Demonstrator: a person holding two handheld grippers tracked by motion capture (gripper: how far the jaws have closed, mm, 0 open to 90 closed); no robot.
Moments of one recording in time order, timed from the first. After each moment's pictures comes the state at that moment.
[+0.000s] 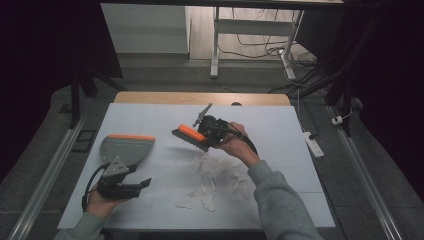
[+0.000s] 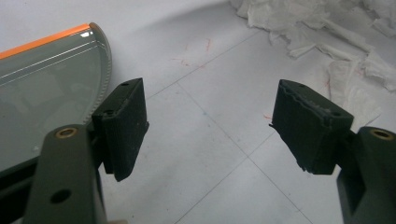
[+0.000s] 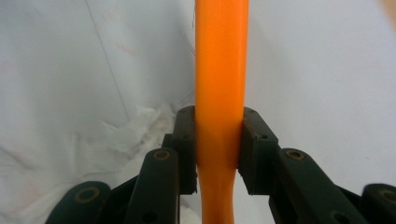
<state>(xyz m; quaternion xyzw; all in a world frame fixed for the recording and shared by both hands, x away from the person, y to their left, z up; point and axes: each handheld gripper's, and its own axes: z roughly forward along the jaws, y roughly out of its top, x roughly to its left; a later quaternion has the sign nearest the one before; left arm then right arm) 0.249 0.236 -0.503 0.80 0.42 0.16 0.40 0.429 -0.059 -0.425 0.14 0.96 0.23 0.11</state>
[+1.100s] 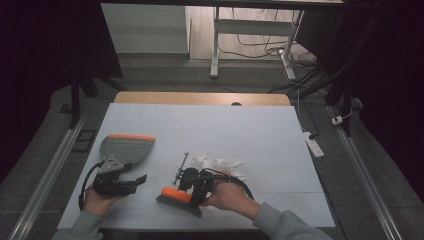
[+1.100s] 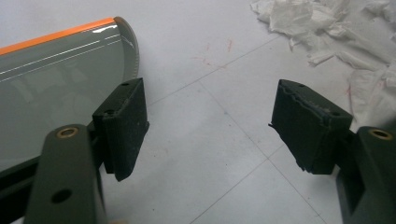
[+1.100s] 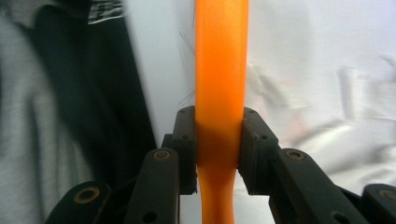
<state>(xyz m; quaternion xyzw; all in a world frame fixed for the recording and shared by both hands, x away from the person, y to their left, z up) 0.255 0.248 -0.506 0.78 0.45 0.16 0.40 0.295 -0.025 -0.453 0.09 0.99 0.10 -0.05</state>
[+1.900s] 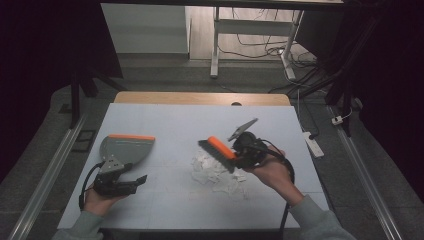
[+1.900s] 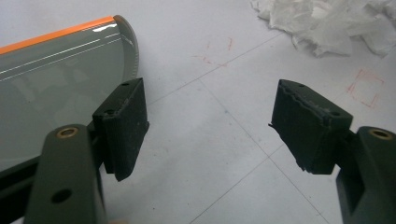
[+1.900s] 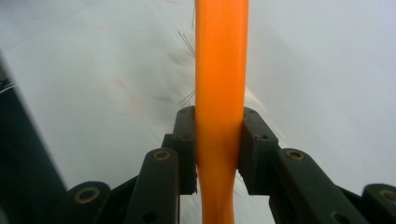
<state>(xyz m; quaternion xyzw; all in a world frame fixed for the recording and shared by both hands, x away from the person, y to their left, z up) 0.254 0.247 -0.506 0.79 0.45 0.16 0.40 0.346 -0.158 -0.389 0.28 0.93 0.23 0.09</state>
